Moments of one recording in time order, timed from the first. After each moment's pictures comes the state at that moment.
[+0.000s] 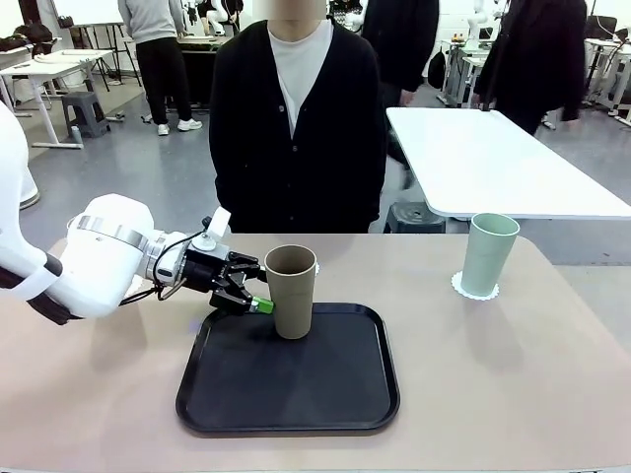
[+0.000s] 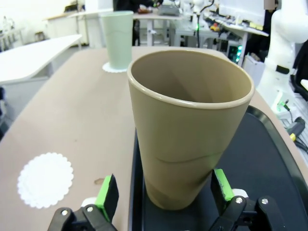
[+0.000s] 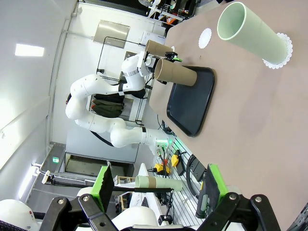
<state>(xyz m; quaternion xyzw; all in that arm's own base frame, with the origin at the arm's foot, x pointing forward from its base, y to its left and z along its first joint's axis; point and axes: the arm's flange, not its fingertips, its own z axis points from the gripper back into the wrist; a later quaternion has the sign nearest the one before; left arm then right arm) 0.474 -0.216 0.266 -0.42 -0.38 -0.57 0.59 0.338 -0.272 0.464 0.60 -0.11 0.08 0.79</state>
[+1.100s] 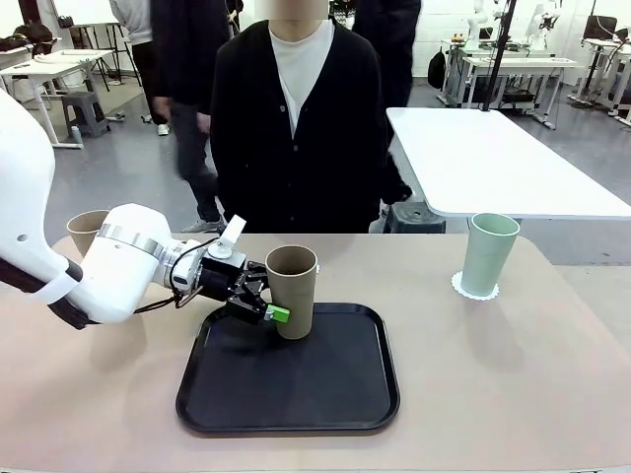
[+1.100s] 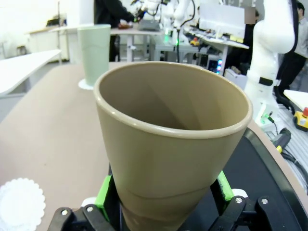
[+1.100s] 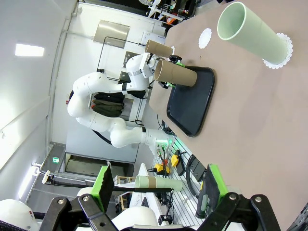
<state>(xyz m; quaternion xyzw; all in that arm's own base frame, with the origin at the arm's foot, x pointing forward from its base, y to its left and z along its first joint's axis) 0.470 -0.249 0.251 -0.48 -0.37 -0.58 0.55 0.338 -0.272 0.464 0.60 -0.11 0.08 0.79</state>
